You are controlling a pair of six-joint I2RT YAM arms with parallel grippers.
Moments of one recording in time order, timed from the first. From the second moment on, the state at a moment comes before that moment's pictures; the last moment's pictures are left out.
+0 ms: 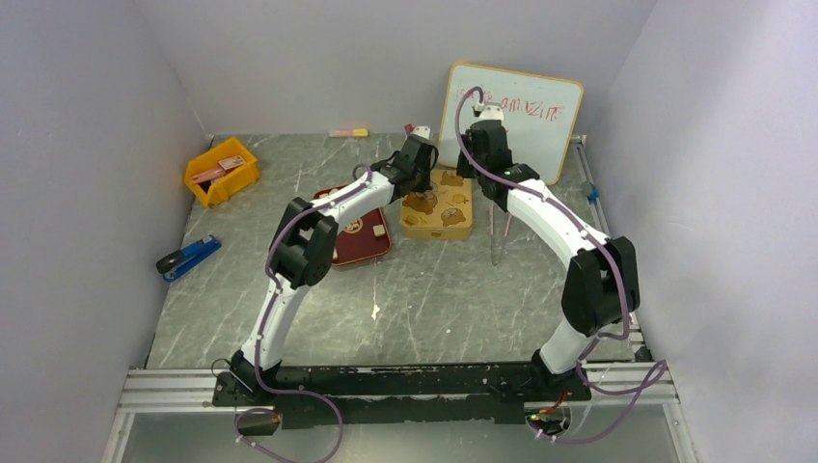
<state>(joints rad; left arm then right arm) -0.66 2.32 1.97 -0.31 -0.22 -0.45 0.39 1.65 1.37 -0.20 0.21 0.31</state>
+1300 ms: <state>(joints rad) -0.69 2.33 1.96 -0.25 -0.22 -0.45 0.34 2.01 1.47 -0.15 0.26 0.37</state>
